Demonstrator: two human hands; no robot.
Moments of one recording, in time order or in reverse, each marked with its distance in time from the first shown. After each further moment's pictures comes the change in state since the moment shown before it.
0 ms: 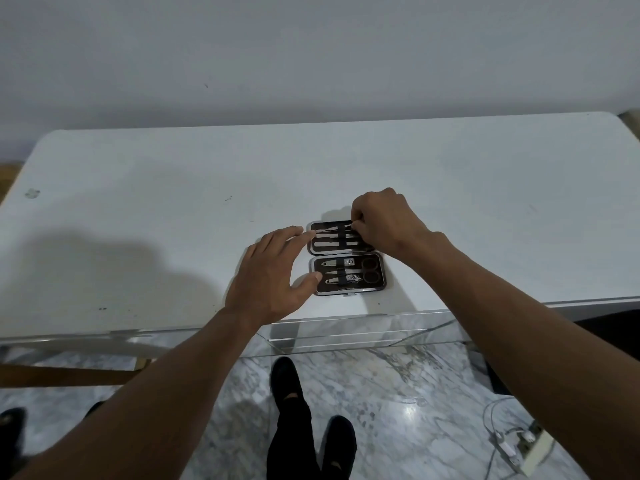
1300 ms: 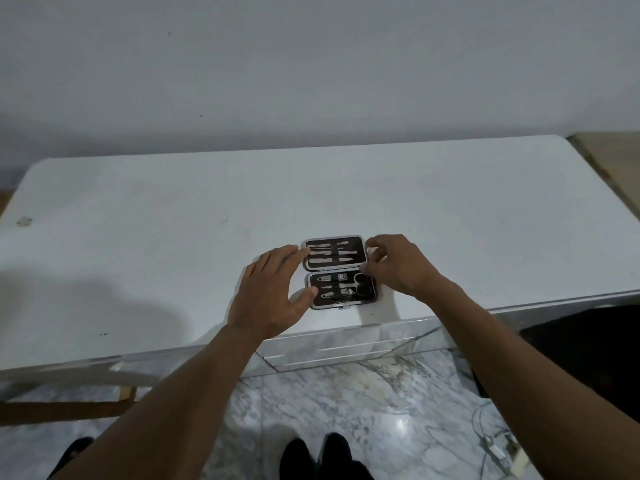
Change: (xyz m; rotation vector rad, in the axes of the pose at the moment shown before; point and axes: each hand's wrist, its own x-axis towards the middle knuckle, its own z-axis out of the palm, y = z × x) left_hand -0.001 0.002 -0.007 -0.039 -0.036 -0.008; right_hand -0.052 0.009 -0.001 0.494 -0.095 0.377
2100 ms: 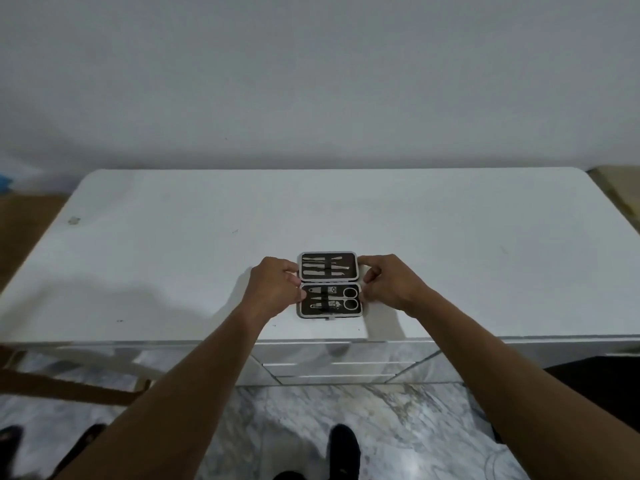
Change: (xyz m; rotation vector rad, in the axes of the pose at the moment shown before) left_hand 0.025 0.051 -0.034 -0.561 -0.091 -0.682; right_hand 0.009 0.017 -0.011 0.081 -0.169 -0.157
